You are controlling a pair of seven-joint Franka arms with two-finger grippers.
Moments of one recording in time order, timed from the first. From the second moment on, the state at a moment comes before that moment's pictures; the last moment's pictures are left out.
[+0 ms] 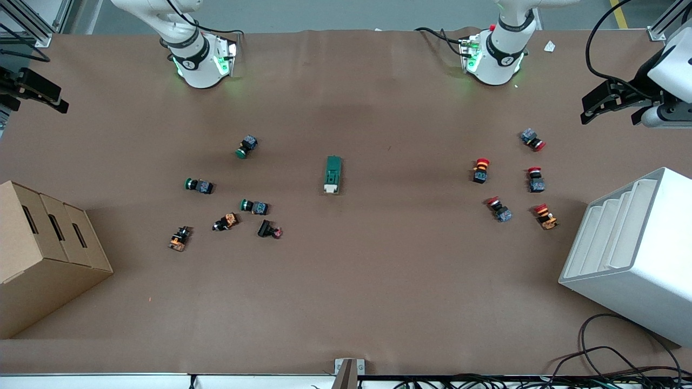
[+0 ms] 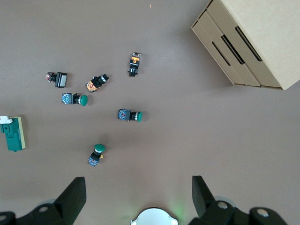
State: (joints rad) left arm -0.03 -0.08 -0.05 -1.60 0.00 1.49 -0.05; right arm -0.05 -0.10 -0.02 -1.55 0.02 1.38 0.01
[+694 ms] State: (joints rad) left arm -0.08 -0.04 -0.07 -1.58 -0.03 1.55 -0.06; right arm -0.05 -0.10 -0.02 -1.55 0.02 1.38 0.01
